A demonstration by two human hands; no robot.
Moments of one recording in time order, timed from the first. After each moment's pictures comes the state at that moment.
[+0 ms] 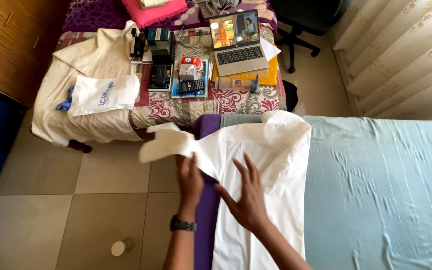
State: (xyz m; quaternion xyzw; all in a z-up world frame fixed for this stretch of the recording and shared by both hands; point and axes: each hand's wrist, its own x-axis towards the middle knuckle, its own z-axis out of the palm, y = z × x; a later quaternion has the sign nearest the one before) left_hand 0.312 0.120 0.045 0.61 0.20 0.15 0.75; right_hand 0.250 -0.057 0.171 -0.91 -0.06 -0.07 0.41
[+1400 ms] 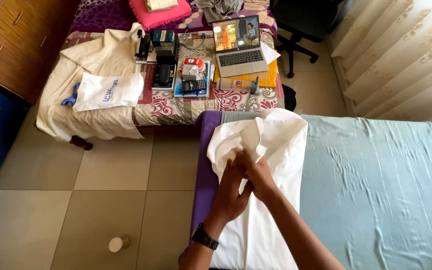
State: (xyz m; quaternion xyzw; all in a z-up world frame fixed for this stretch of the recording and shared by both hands) left_hand 0.227 0.035 0.151 0.85 -0.23 0.19 0.43; right_hand 0.293 -0.083 0.155 -0.63 0.15 0.19 0.74
